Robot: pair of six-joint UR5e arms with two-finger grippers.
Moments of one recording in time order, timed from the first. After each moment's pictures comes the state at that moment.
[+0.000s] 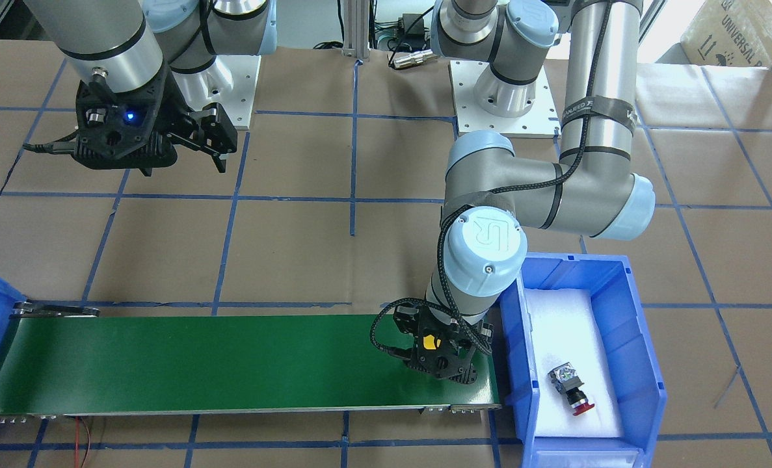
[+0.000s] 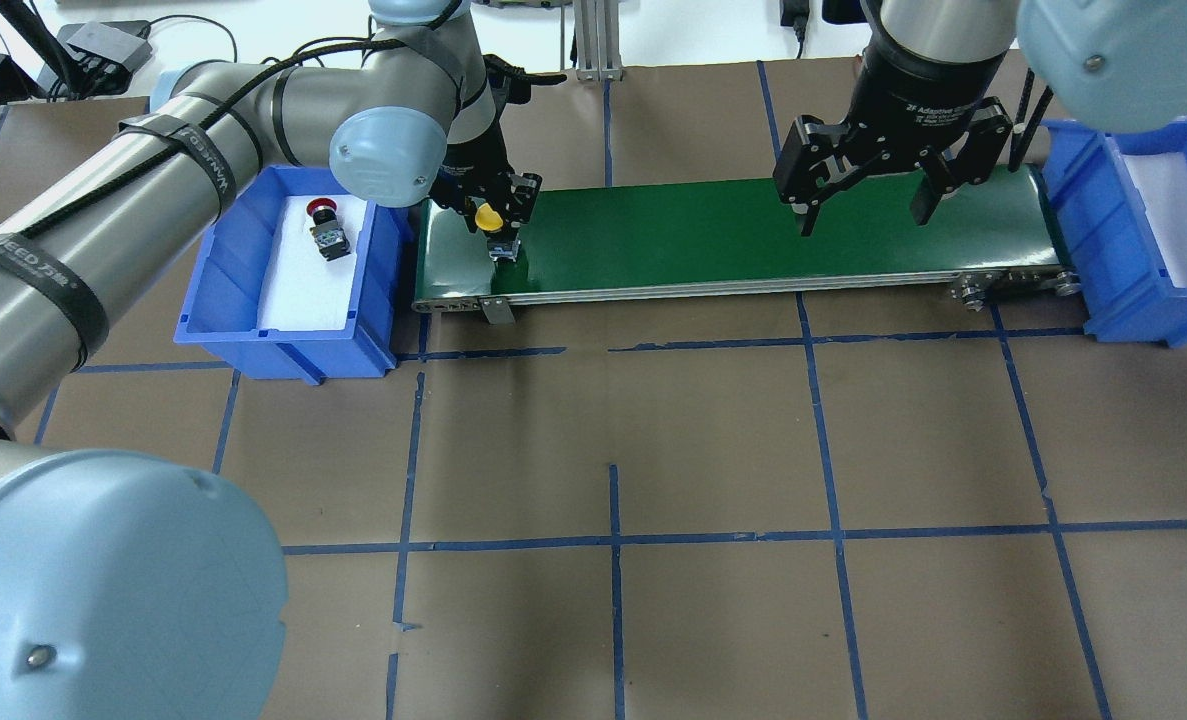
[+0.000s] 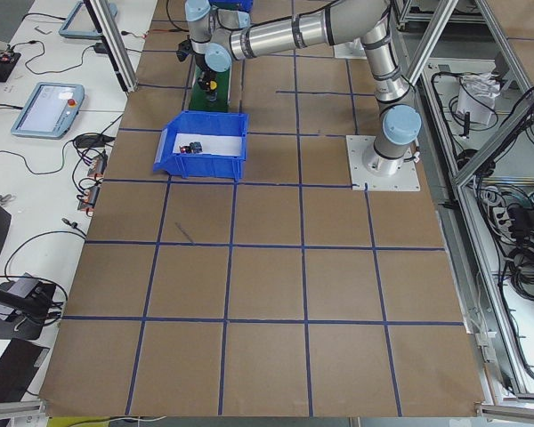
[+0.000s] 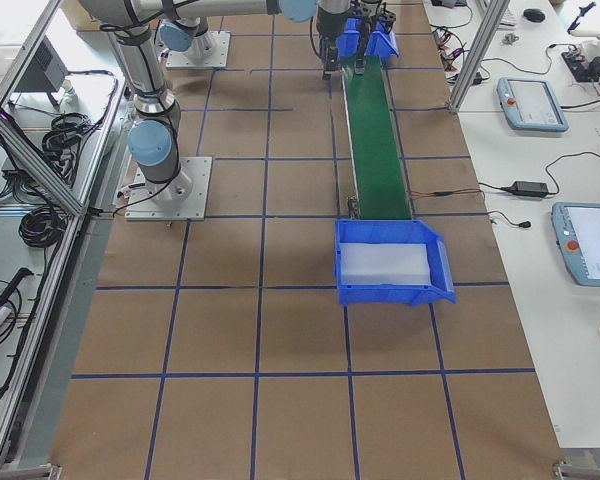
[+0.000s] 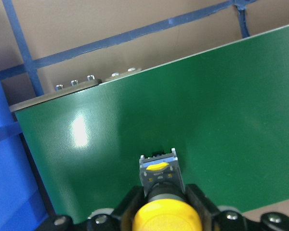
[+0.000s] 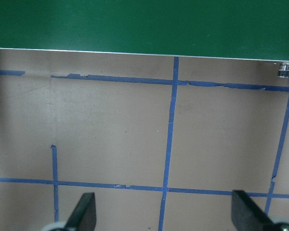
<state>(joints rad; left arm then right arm) -1.73 -2.13 -1.38 -1.21 1.56 0.11 1.63 -1.50 1.47 -1.48 -1.56 -0.01</state>
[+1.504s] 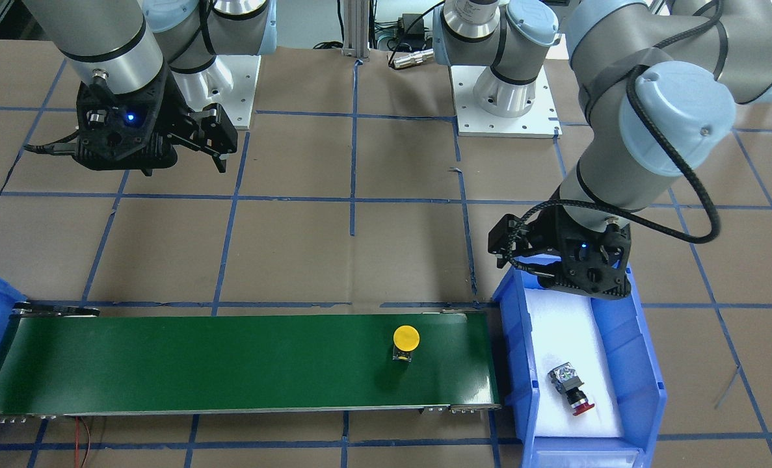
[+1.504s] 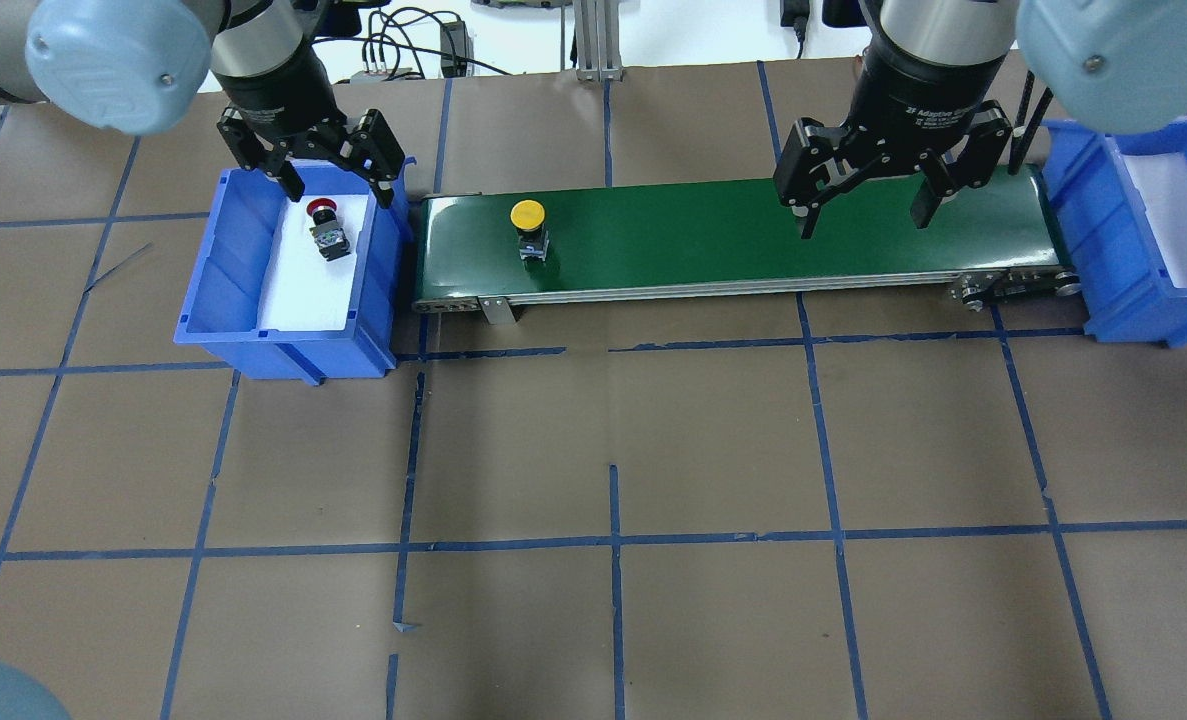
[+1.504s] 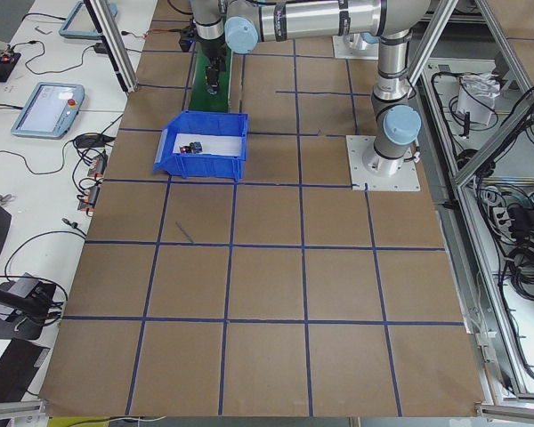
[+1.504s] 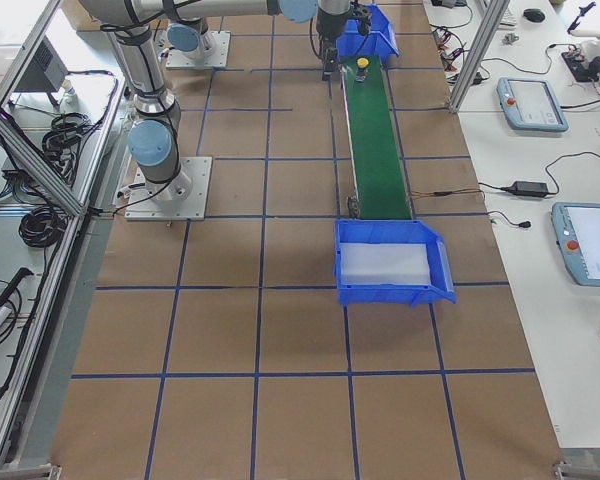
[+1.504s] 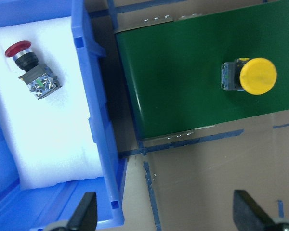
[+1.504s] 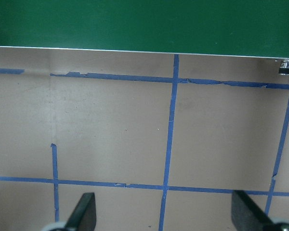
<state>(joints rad) -1.53 -1.87 -1.40 -1.50 1.55 0.23 1.63 -1.50 1.47 -1.47 -1.56 -0.01</state>
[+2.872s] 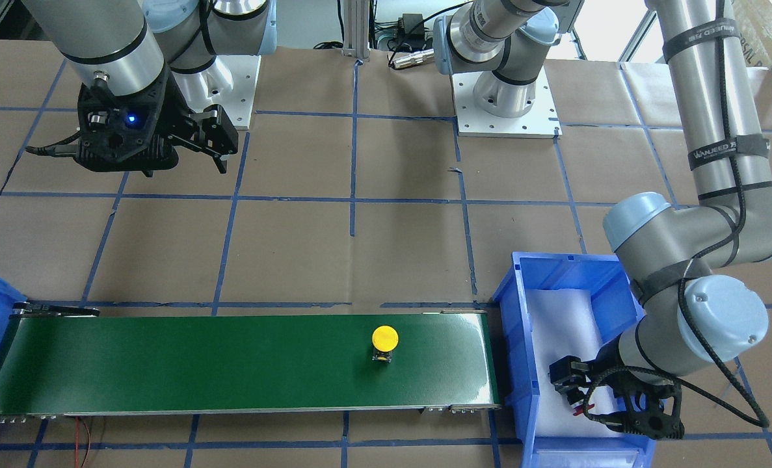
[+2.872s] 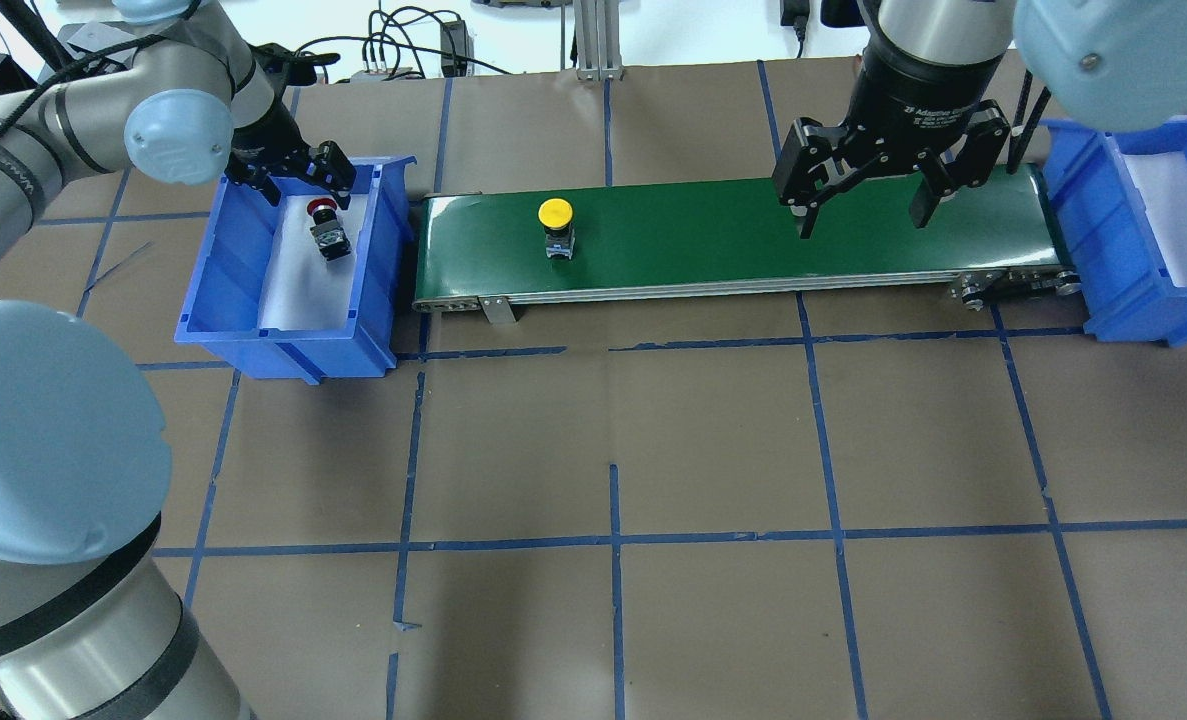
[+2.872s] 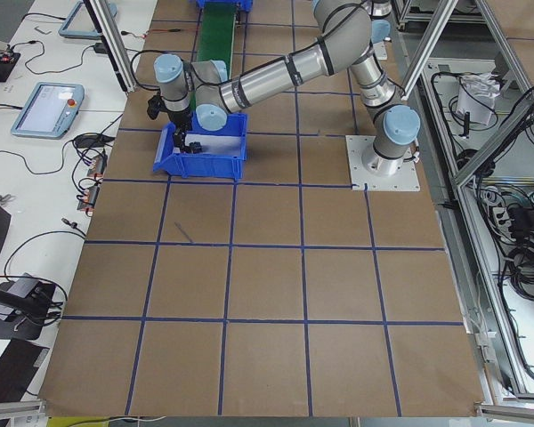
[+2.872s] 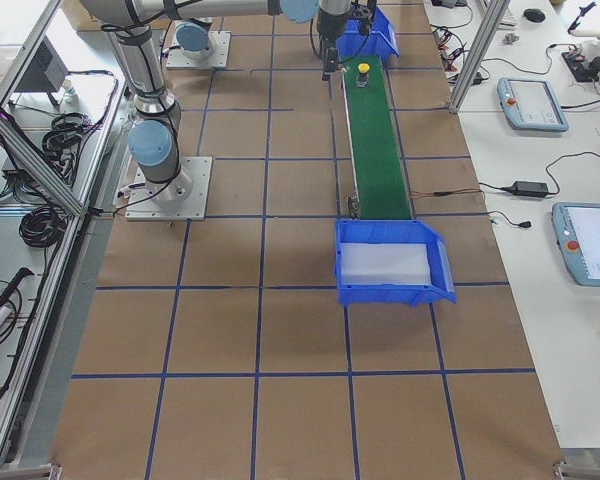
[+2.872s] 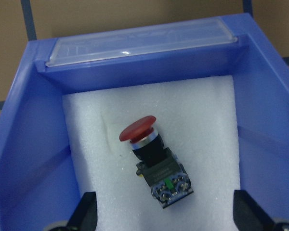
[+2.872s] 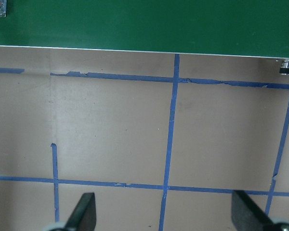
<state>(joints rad) -1.39 -2.21 -1.36 -1.11 1.56 0.30 1.63 -1.49 1.47 -1.47 -1.56 -0.01</state>
